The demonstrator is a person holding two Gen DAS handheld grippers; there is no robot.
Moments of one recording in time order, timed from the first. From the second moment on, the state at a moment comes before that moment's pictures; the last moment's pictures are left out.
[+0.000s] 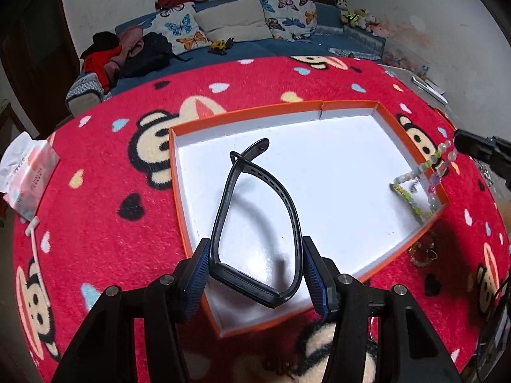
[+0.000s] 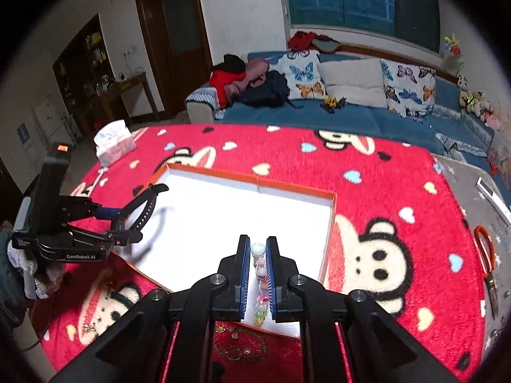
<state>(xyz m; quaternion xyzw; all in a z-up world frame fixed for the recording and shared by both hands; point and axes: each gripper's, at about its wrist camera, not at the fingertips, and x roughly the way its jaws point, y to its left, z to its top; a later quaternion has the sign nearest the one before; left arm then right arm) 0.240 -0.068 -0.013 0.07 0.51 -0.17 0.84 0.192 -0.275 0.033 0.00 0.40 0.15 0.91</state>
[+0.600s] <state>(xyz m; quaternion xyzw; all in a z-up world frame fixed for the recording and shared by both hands) 0.256 -0.086 -0.041 0.10 0.54 -0.15 0.82 0.210 -0.287 -0.018 -0.05 0.45 0.10 0.89</state>
